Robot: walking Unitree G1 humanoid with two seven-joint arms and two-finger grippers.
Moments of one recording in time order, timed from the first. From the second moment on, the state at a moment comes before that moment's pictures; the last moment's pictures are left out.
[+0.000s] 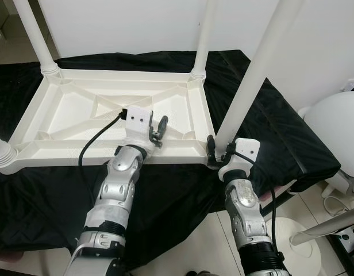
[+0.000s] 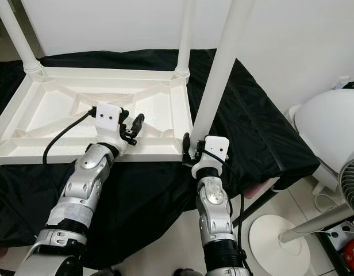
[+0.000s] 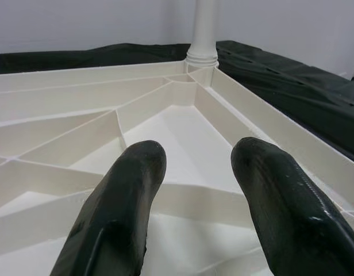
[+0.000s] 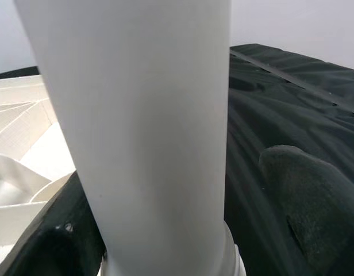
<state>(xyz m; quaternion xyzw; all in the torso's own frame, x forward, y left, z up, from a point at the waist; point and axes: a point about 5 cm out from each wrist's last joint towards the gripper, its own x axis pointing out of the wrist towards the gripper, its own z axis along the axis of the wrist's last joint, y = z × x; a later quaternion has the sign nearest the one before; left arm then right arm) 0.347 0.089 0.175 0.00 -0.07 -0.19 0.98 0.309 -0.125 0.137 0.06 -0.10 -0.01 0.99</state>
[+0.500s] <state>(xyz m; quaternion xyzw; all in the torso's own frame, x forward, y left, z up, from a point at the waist) 0.340 0.076 0.163 -0.02 -0.06 -0.20 0.98 0.308 -0.121 0.133 0.03 -0.11 -0.01 0.99</state>
